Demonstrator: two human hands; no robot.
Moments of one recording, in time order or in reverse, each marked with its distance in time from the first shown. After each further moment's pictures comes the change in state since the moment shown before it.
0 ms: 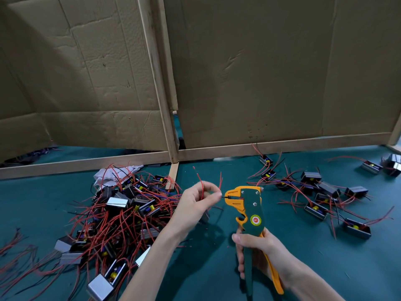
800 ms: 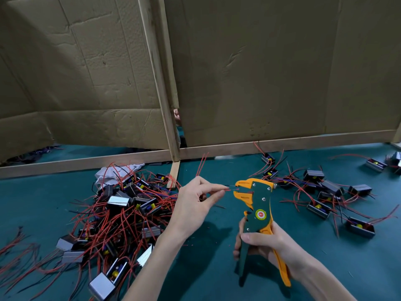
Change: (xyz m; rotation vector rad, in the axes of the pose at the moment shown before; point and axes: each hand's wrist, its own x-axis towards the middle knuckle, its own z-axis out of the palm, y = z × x) left_hand -0.001 0.005 0.000 0.448 0.119 0.327; right_hand 0.006 -0.008 -0.019 -0.025 -0.092 -0.131
